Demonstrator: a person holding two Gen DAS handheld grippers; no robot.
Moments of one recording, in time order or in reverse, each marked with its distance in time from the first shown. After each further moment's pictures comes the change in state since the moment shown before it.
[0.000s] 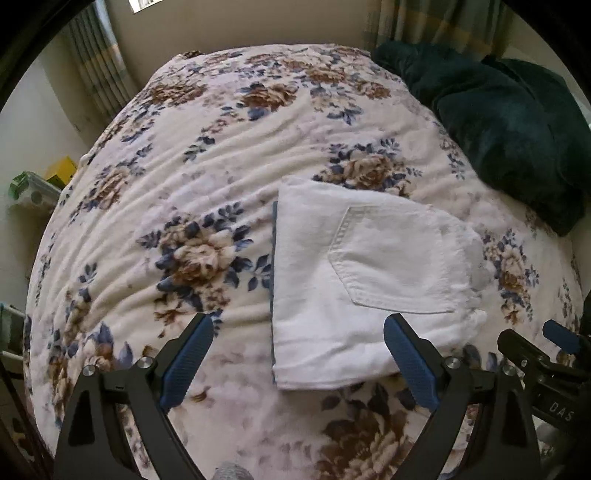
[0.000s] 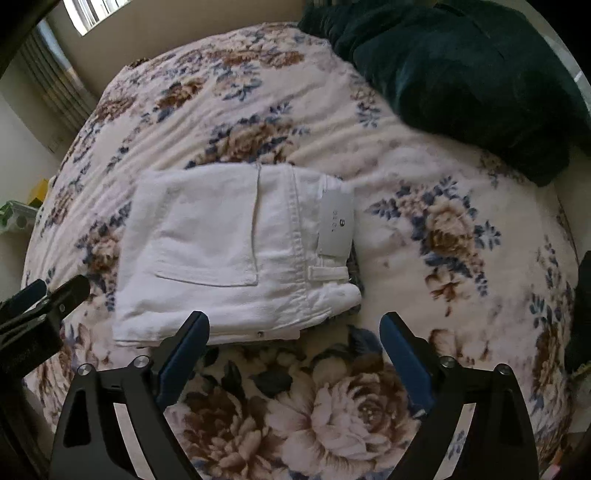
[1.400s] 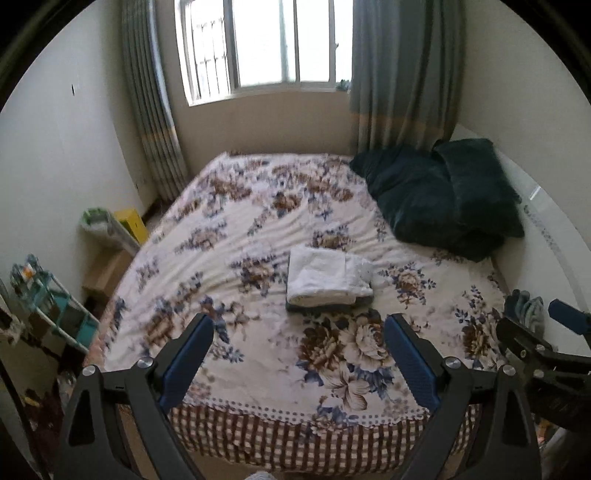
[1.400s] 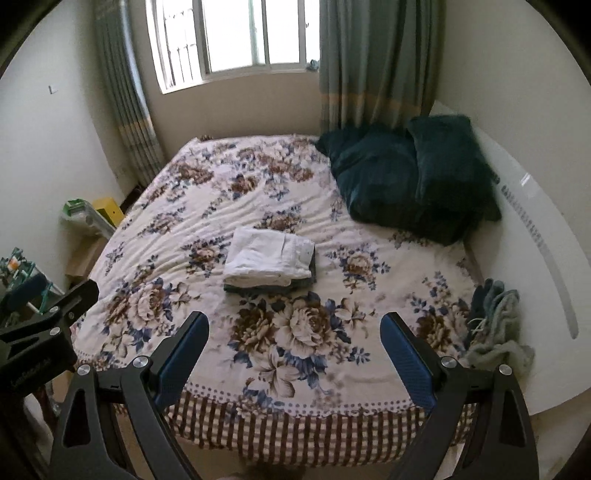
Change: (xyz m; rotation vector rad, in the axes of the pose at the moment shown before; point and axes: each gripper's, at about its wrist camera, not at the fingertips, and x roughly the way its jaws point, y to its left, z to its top) left arm -0.499 -0.050 -0.207 -0.008 -0.346 0.044; right arm -0.563 -0.035 -0.255 -0.141 -0.359 0.014
